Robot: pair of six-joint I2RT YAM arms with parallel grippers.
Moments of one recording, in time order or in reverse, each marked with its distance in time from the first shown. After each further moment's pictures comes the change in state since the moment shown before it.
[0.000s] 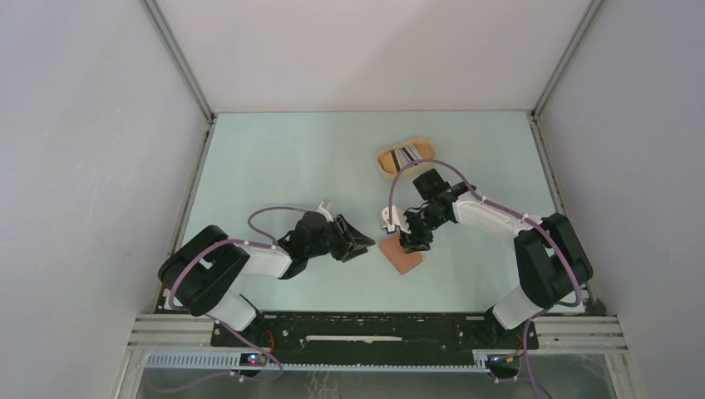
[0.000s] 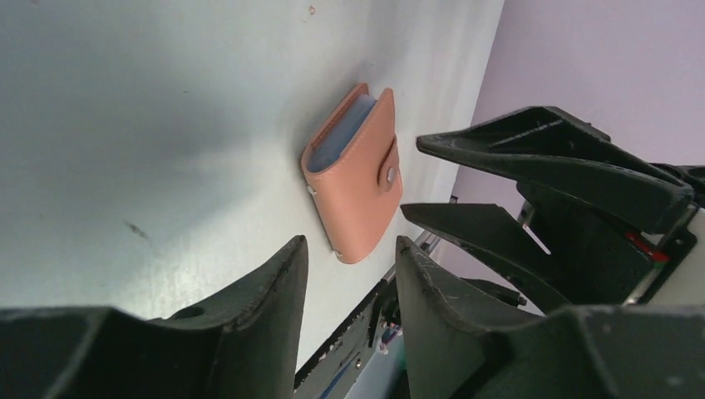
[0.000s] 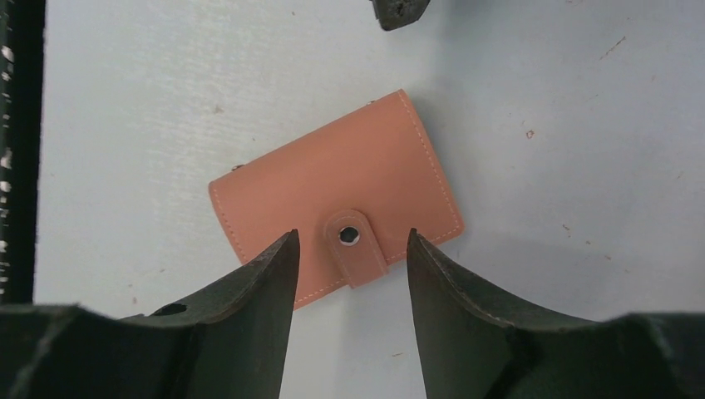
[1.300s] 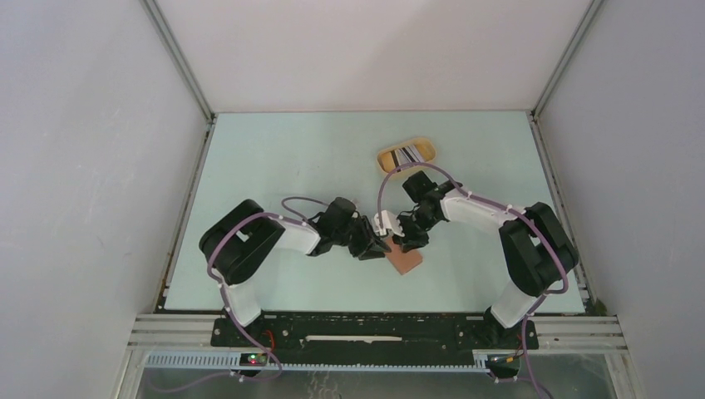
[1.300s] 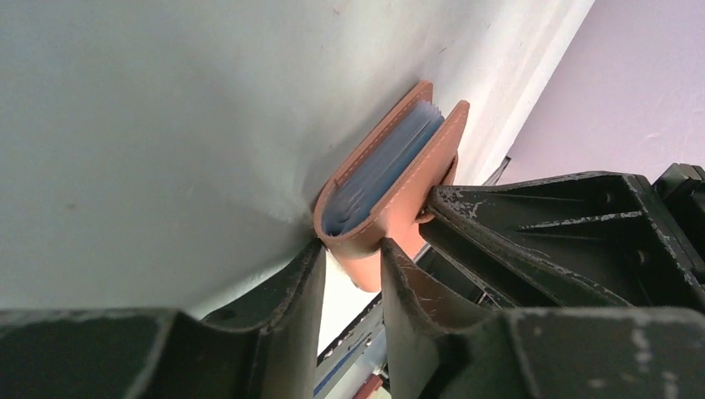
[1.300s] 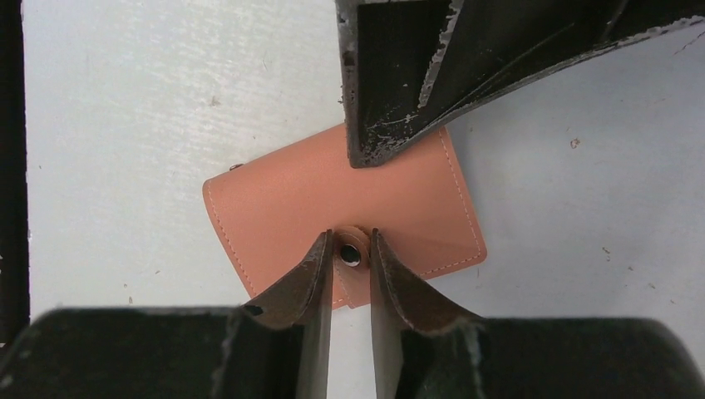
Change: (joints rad) left arm -0.042 0.287 0.320 -0.281 0.146 0.040; right arm 0.047 0.106 0.053 -0.036 0.076 -0.022
